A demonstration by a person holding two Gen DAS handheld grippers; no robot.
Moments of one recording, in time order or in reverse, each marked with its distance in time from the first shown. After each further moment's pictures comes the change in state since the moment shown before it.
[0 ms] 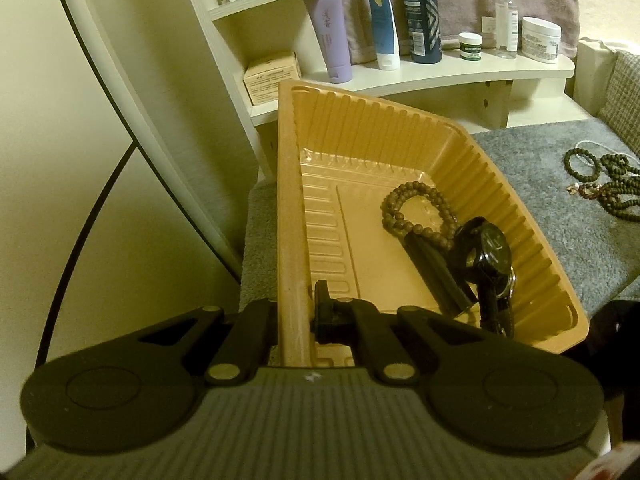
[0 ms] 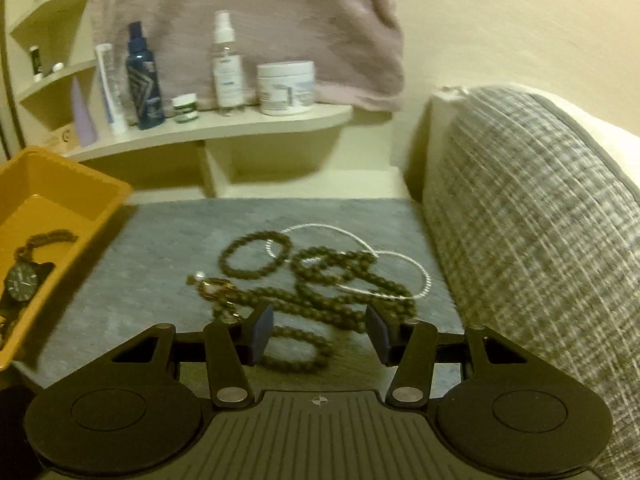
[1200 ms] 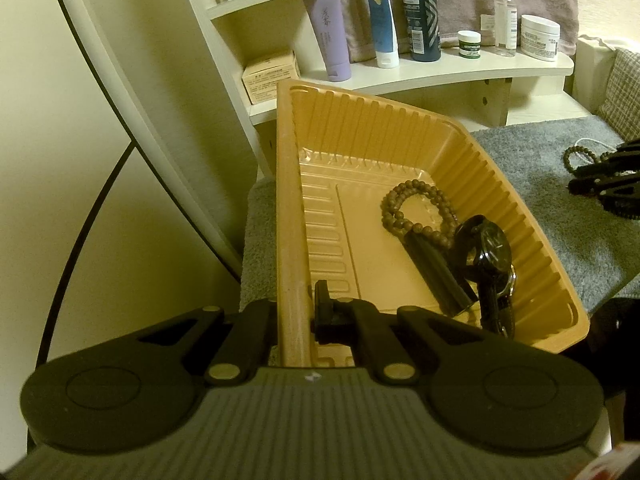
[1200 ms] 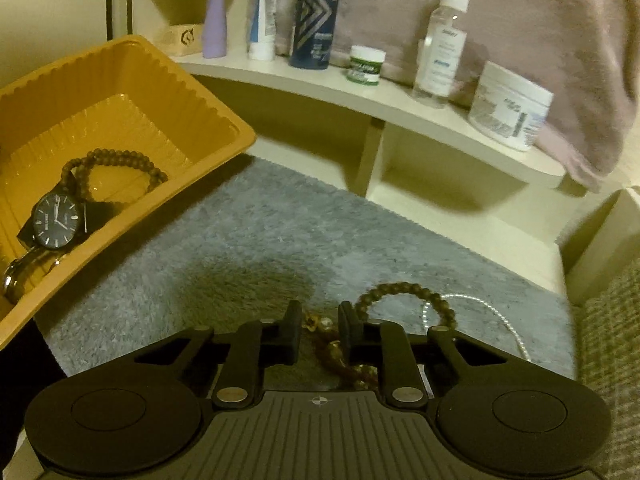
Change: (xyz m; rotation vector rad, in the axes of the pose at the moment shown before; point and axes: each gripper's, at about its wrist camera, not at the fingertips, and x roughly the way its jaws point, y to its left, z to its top) left arm 0.000 0.000 -0.001 0.007 0.002 -0.002; right arm 0.089 0.096 0.032 -0.419 0.107 0.223
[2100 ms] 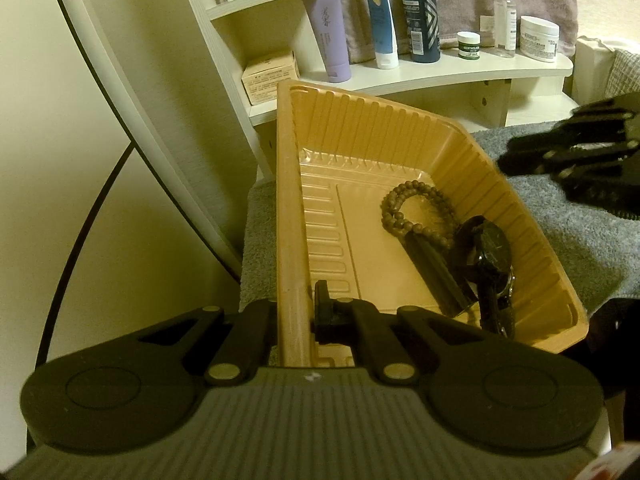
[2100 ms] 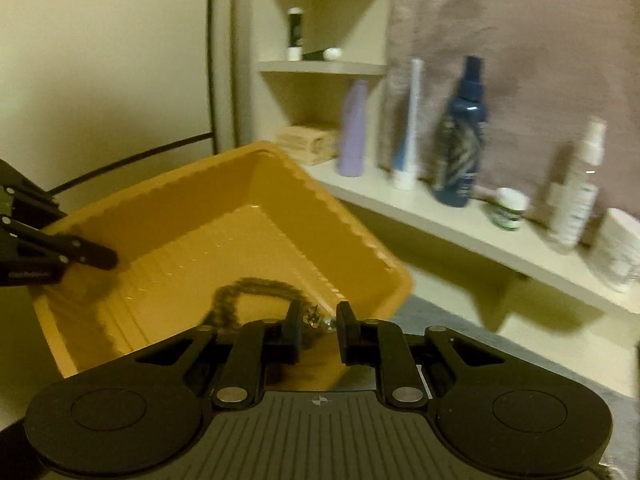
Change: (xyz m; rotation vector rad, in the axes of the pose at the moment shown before) left arm 0.000 0.001 0.000 -0.002 -0.002 -0.003; right arm -0.026 0.089 0.071 -0.041 -0.199 0.222
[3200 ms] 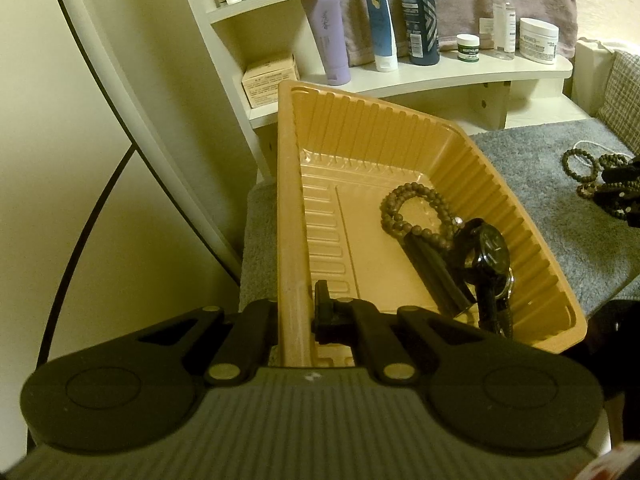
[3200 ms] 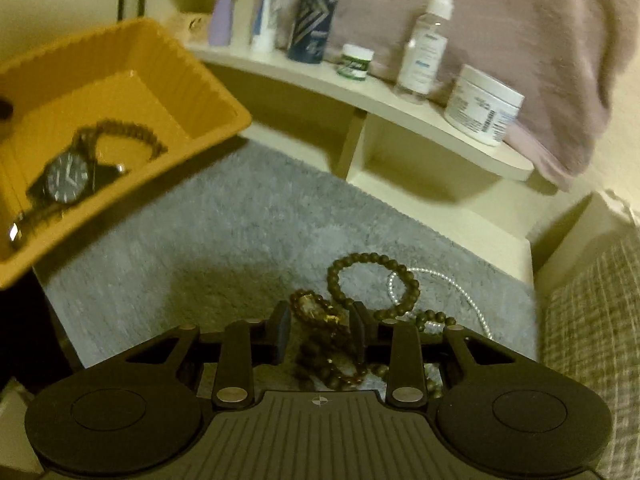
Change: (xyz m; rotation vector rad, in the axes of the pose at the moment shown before) left arm -0.002 -0.002 0.001 -0.002 -0.004 0.005; right arm -0.043 -0.086 -0.094 -0.049 0.228 -0.273
